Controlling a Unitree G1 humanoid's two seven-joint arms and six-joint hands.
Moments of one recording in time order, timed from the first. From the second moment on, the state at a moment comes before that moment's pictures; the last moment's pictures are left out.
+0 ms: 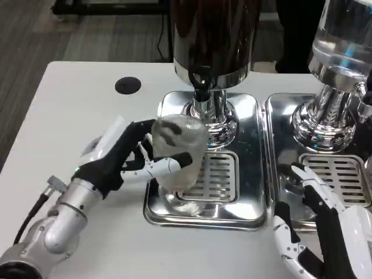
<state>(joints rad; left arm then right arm) -0.55 0.37 -0.26 1.21 0.46 -0.91 0.21 0.58 -0.17 0.24 -0.32 -0.72 -0.22 -0.41</state>
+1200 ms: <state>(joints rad) -0.62 0.37 -0.34 1.20 0.51 -0.89 0.18 0.59 -0.13 0.24 -0.34 -0.73 -0.22 -0.41</state>
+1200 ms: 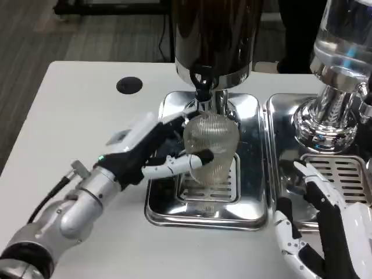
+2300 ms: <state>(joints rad) -0.56 0.47 -0.05 0.87 -0.09 -0.95 -0.59 0.58 -0.14 0.24 -0.31 -0.70 -0.22 -0.40</state>
